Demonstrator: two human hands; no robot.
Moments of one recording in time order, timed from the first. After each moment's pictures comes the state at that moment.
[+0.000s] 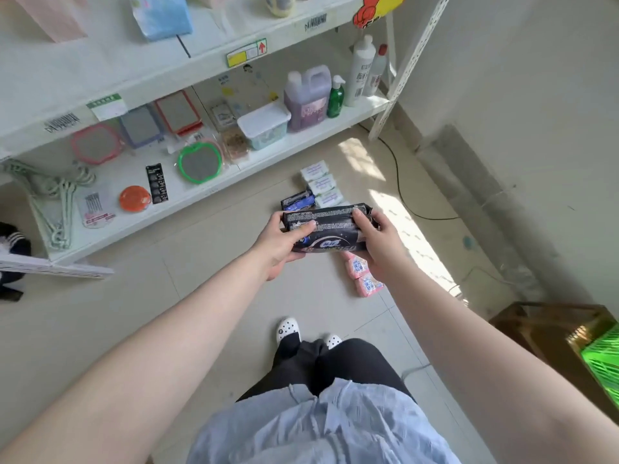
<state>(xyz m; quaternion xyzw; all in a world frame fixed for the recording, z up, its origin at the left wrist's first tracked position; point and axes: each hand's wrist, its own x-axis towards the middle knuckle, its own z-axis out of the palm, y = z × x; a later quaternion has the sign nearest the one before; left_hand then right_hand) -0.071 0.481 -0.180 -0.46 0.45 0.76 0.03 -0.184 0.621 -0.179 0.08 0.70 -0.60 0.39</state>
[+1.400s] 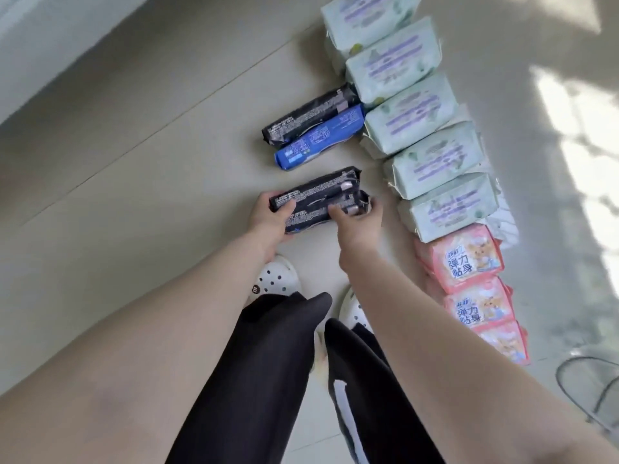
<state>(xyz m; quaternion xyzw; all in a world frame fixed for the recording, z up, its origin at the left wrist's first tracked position) -0.226 0.334 -0.845 -0.66 0.44 0.60 0.10 -0.298 0.439 -0.838 0.29 0.72 -0.48 0.41</state>
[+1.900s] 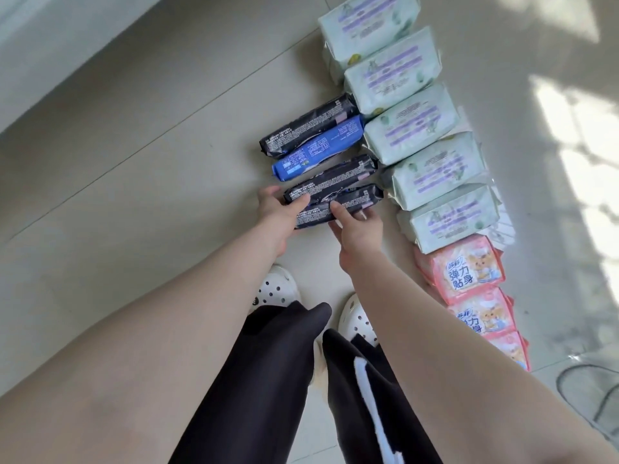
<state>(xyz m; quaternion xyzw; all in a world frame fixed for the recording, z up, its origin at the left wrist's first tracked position) -0.253 0.326 -0.865 -0.68 0.42 0.59 0.08 -0.317 0.427 -0.840 0.40 0.58 -0.58 0.42</state>
